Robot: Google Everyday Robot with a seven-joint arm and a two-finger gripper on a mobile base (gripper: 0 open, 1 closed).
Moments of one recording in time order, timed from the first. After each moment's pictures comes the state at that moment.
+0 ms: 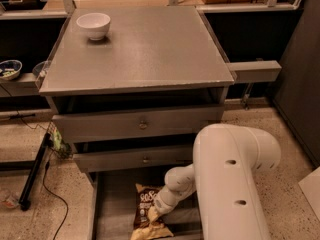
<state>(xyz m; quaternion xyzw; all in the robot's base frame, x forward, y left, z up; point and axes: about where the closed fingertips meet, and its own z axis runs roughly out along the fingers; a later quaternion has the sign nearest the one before) 0.466 0.029 0.250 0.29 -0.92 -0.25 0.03</state>
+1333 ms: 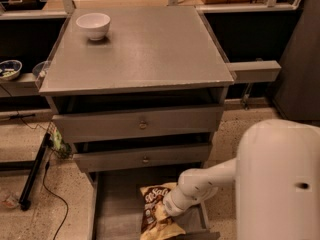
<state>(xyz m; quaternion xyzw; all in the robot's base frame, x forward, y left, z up) 0.444 -0.004 0.342 0.29 -0.92 -0.25 -0.04</state>
